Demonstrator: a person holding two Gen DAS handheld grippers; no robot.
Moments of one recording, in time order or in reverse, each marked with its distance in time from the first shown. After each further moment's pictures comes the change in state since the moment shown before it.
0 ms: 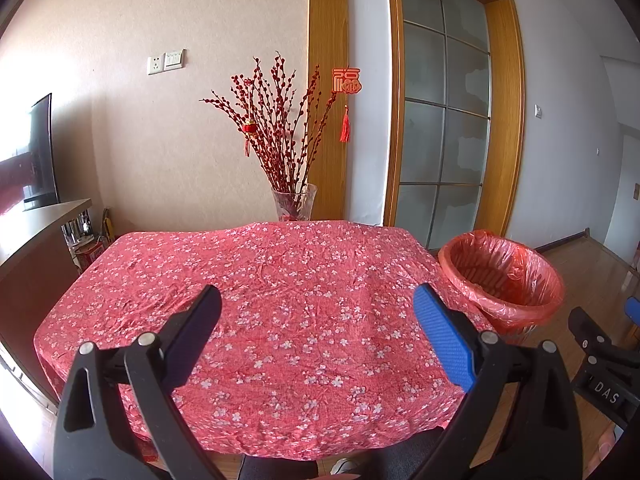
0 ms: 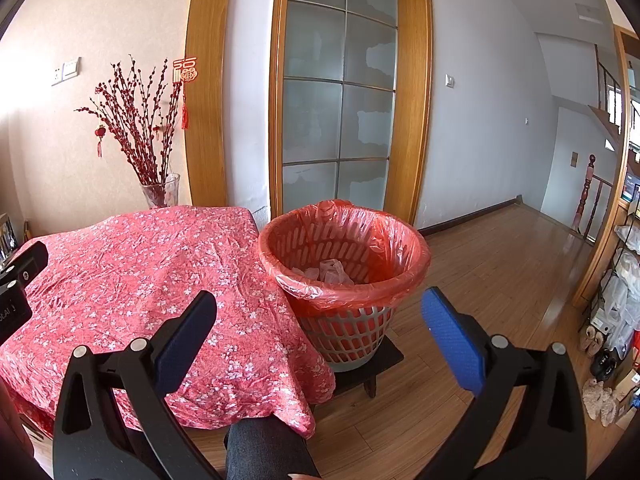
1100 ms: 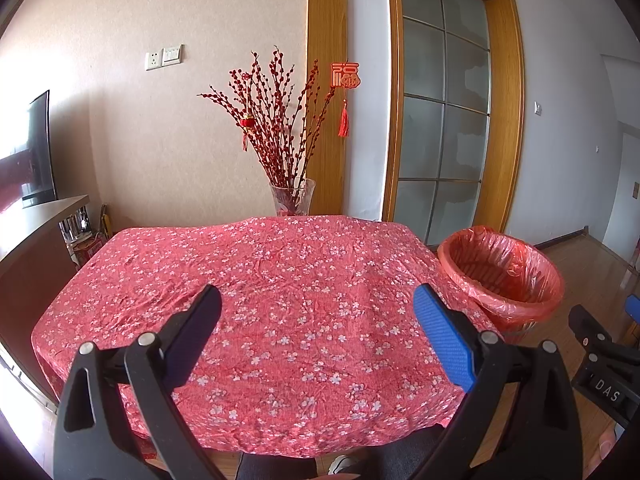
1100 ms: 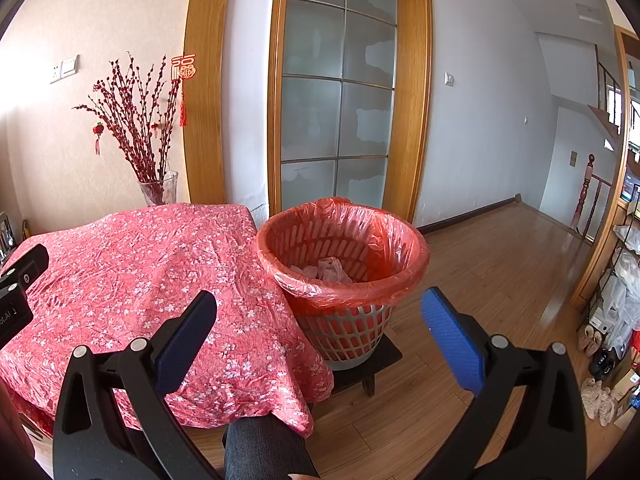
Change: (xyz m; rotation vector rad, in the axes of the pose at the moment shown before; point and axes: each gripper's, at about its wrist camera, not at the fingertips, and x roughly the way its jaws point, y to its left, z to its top) left arm 0.005 0.001 -0.004 0.001 0.015 -0.008; right arm 0.002 0.000 -0.001 0.003 0.004 -0.005
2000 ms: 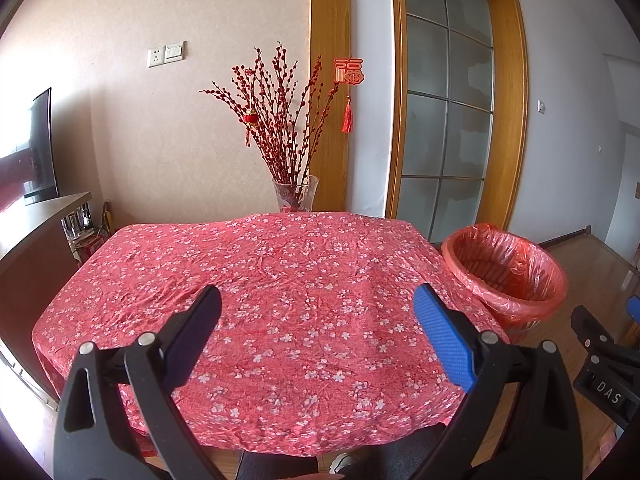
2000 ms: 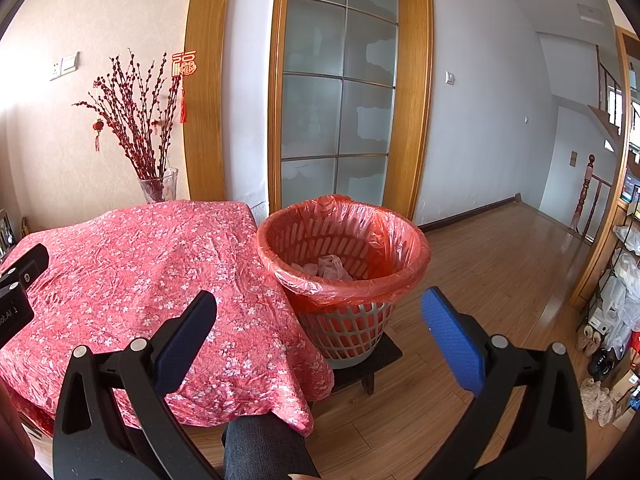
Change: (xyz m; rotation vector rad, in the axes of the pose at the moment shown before) left arm 0.004 0.003 -0.002 -0.003 0.013 0.009; right arm 0.000 0.002 -0.005 -0.002 0.005 -0.004
